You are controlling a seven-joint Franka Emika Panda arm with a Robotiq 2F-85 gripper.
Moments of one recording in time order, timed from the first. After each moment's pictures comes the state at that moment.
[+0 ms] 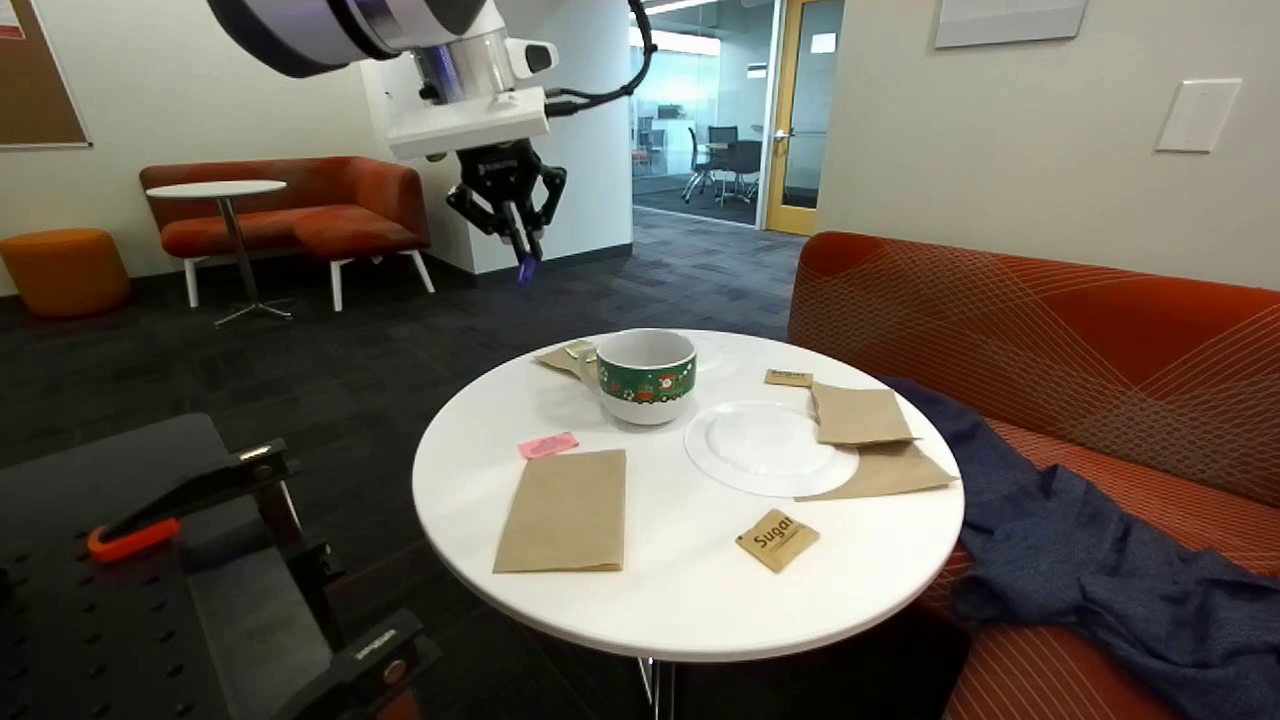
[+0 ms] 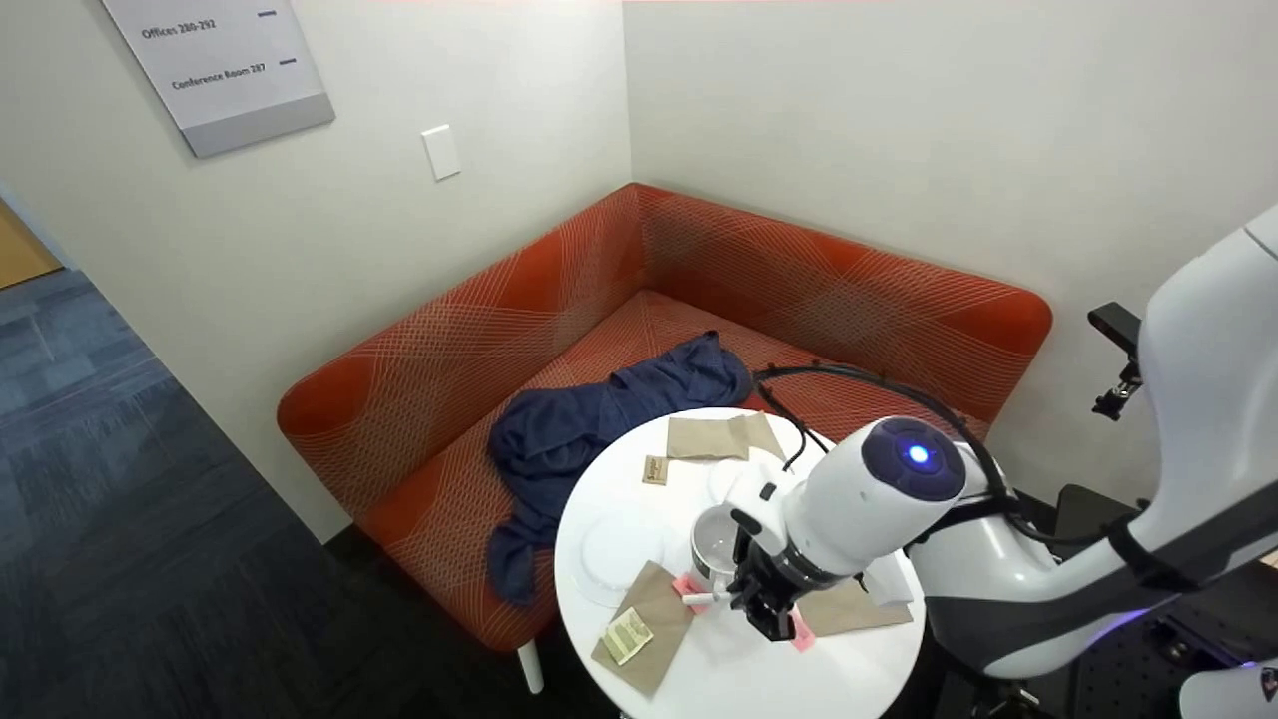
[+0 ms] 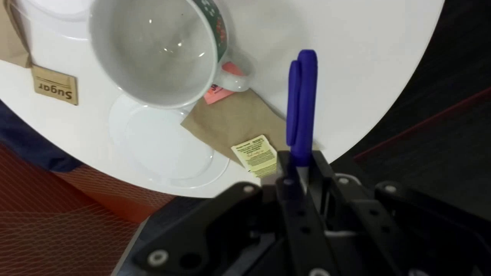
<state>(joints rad) 0.29 0.27 0.04 -2.42 -0.40 3.00 -0.07</state>
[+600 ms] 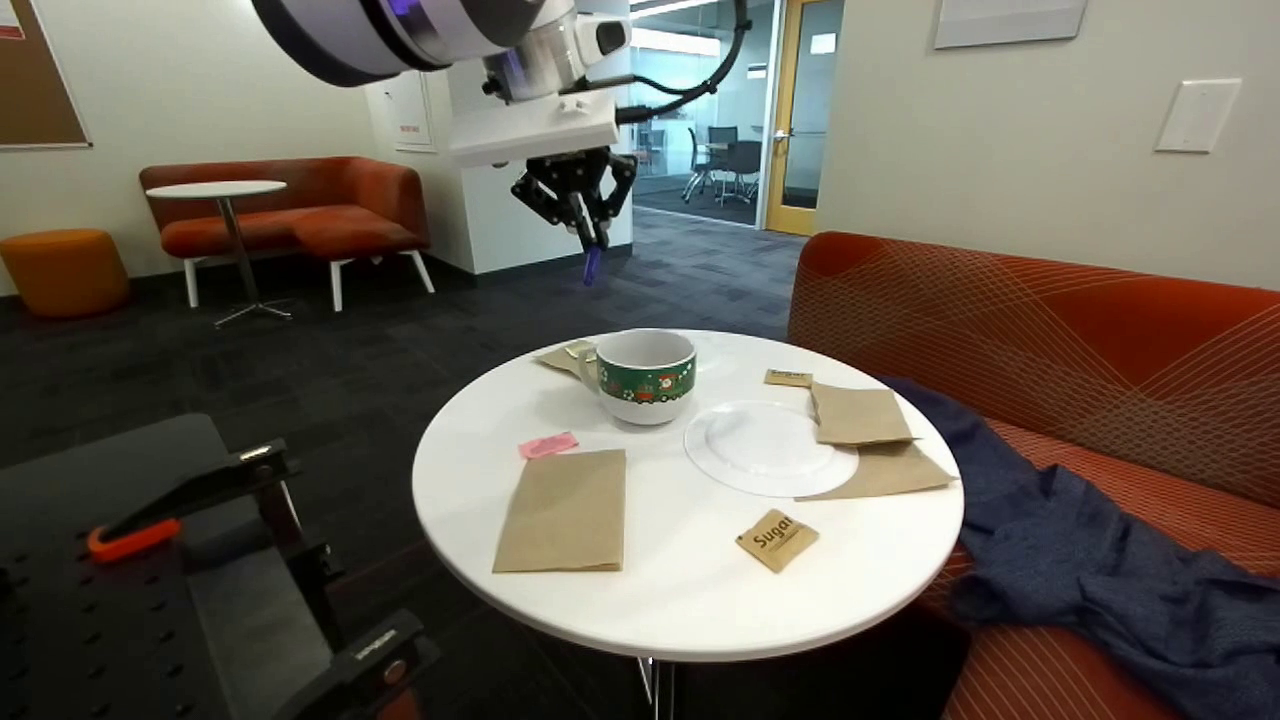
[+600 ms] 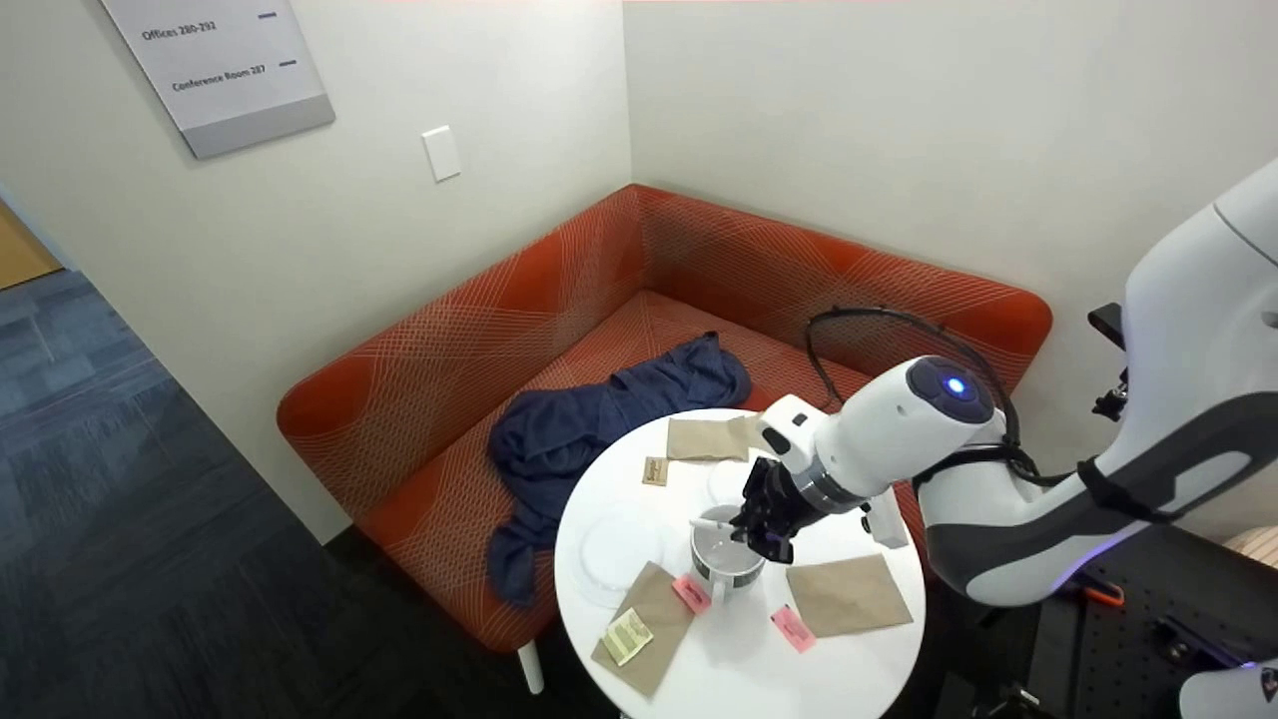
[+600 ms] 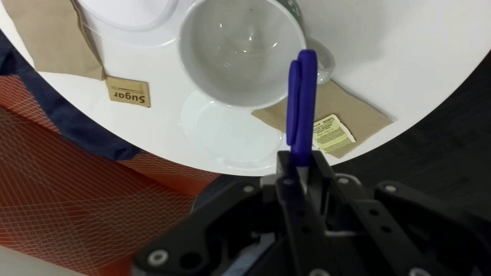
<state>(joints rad) 0.09 0.27 0.07 -2.49 -0.35 3.22 -0.13</state>
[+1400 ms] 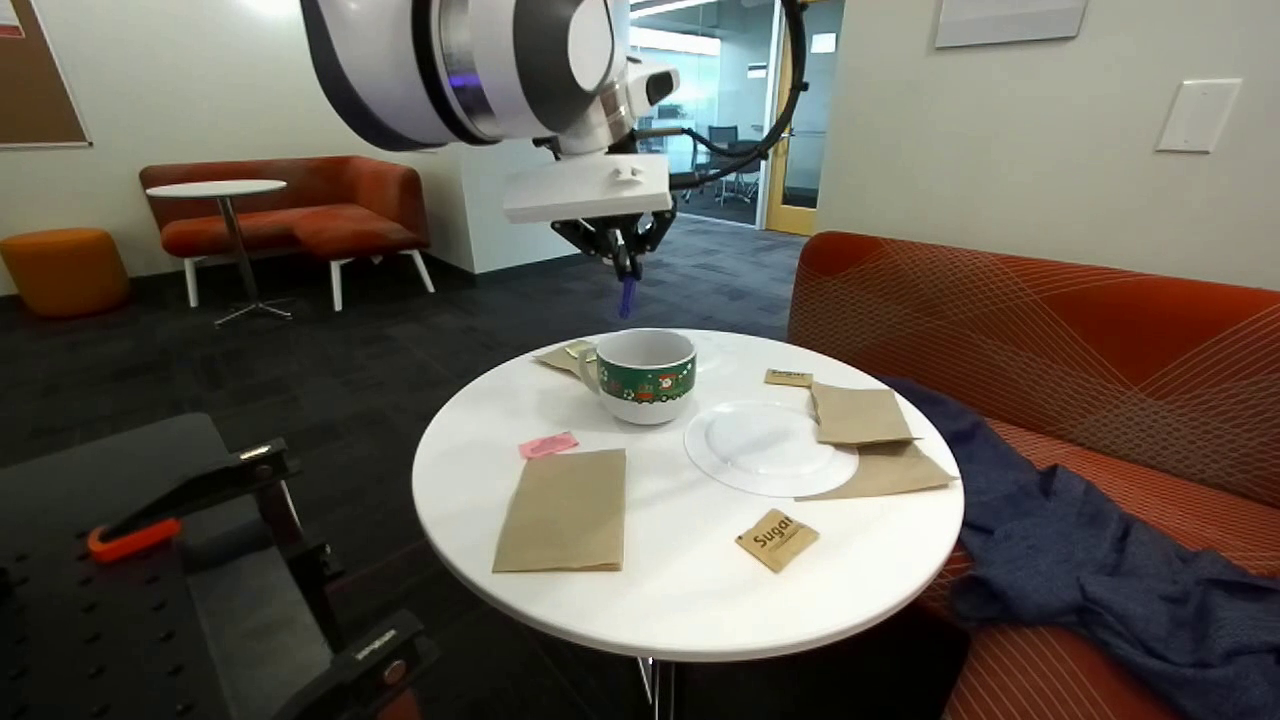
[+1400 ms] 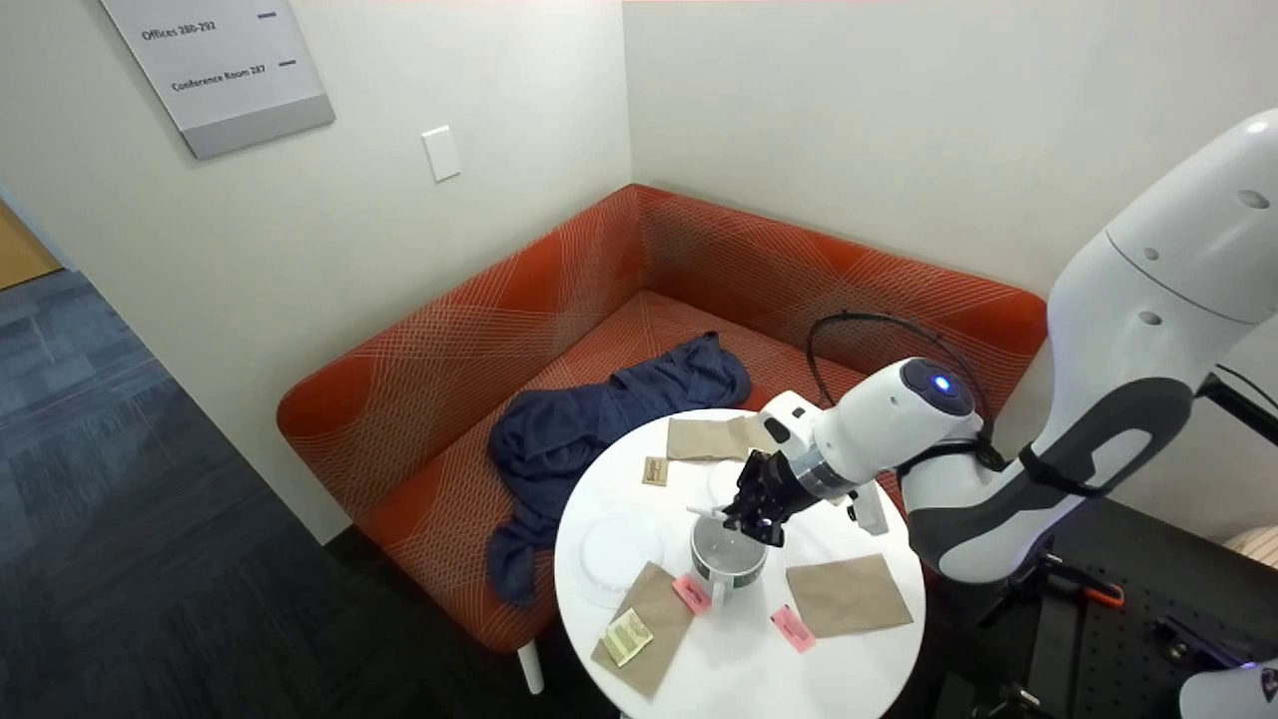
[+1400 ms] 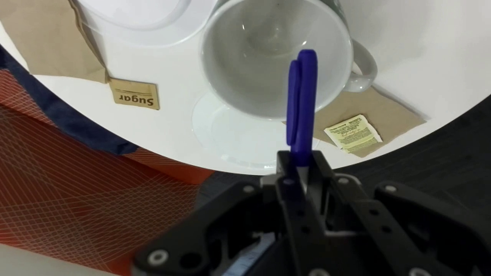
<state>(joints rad) -0.11 0.42 0.16 -2.43 -0.43 3.38 -0.16</state>
